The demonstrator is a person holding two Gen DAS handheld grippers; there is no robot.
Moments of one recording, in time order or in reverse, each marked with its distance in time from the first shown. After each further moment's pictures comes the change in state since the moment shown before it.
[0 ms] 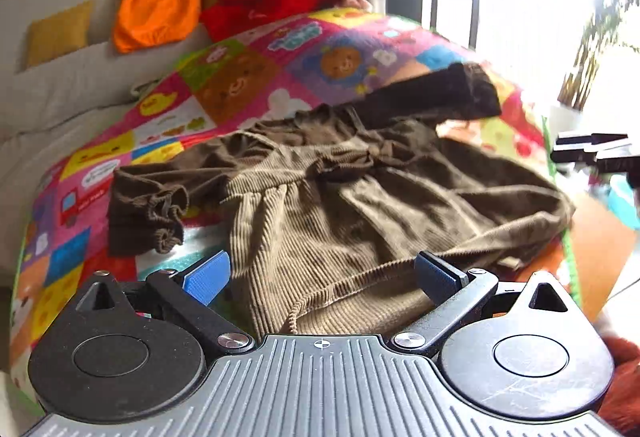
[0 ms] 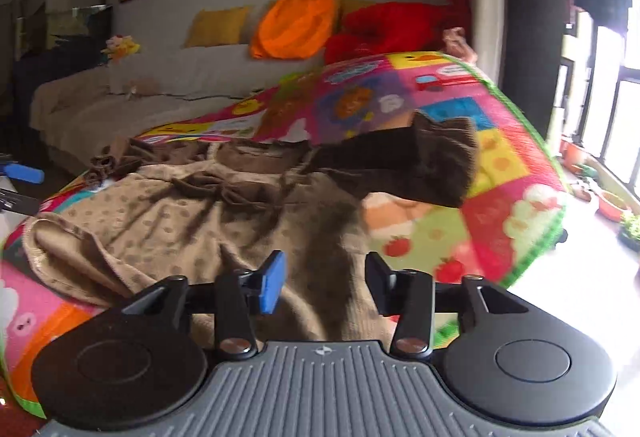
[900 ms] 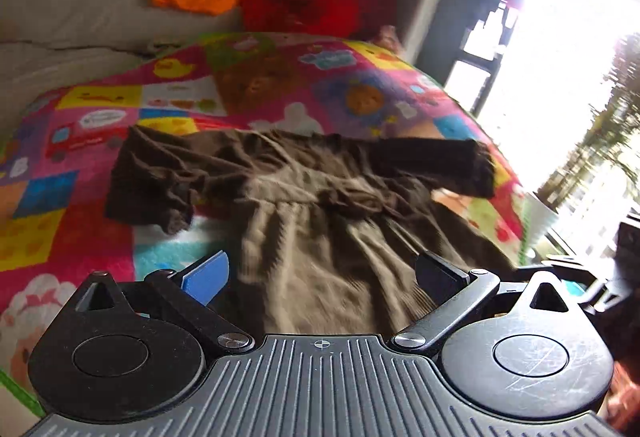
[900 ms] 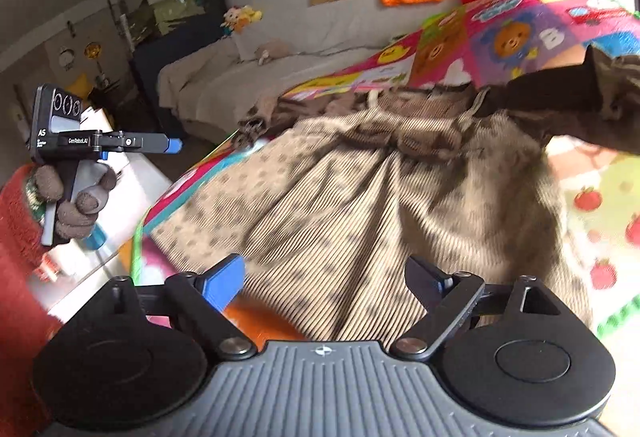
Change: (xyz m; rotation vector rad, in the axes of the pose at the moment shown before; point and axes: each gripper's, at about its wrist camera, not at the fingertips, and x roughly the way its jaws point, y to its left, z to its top) left arm -0.005 0.094 0.007 -0.473 -0.111 -0.029; right arm 0.029 0.033 0.007 0.072 0.115 0.373
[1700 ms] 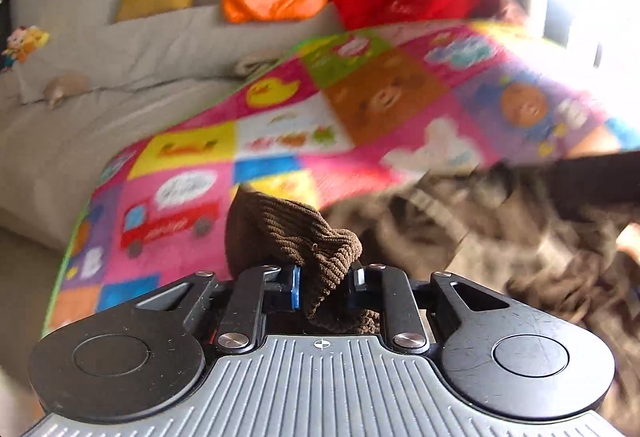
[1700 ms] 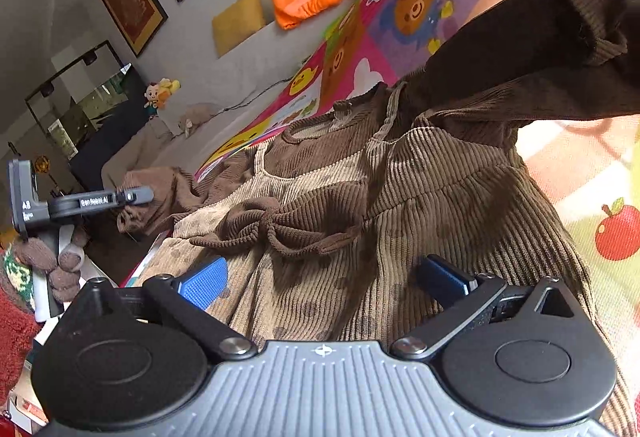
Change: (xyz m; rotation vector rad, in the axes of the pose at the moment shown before) left arm 0.125 -0.001 0.105 0.174 0.024 0.197; right arm 0.114 -0.101 0.029 0.351 -0.070 -0.017
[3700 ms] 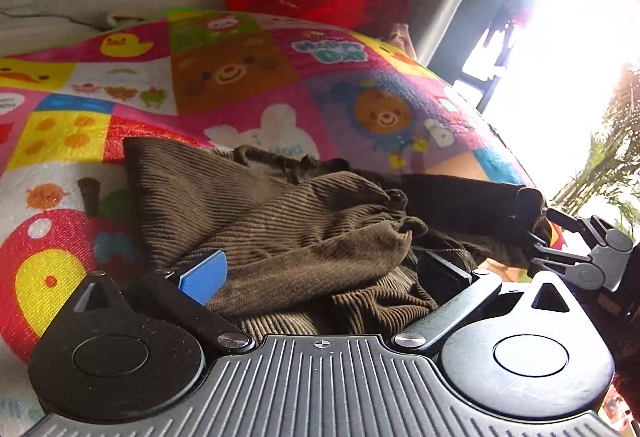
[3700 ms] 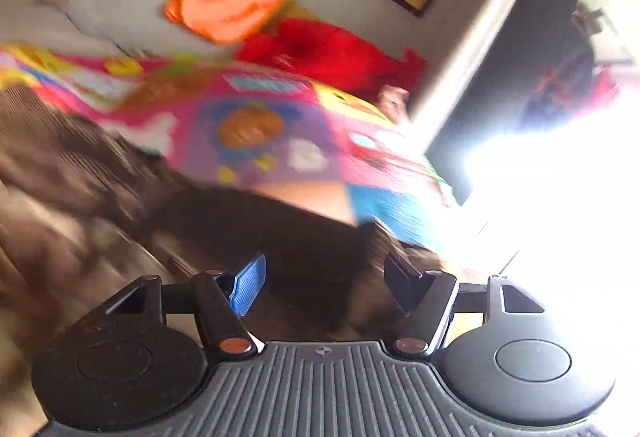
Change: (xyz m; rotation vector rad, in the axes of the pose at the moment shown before) left arm 0.062 -0.041 -0.074 -0.199 -0.024 -0.446; right arm 0.010 0.020 0.035 -0.780 -0.208 -0.996
